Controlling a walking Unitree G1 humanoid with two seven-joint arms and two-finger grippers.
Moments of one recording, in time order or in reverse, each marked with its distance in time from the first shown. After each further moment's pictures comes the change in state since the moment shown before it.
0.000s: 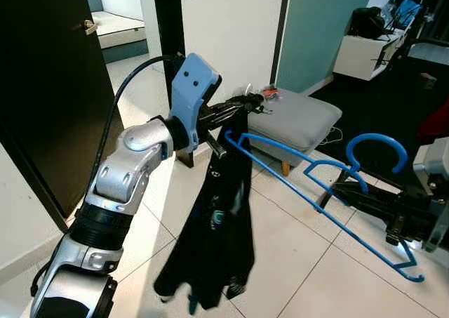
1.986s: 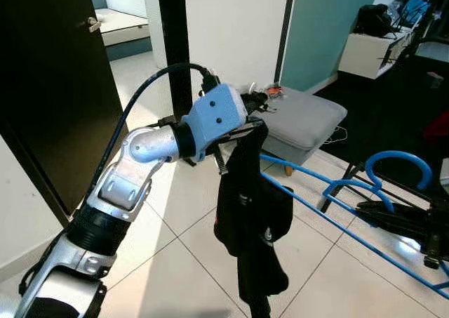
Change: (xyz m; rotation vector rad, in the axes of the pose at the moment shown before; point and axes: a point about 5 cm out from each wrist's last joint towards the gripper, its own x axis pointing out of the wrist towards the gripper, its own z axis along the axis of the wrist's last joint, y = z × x) left arm -0.002 -0.017 0.004 0.390 -0.060 -0.201; right arm -0.039 0.001 0.002 -0.012 0.140 0.086
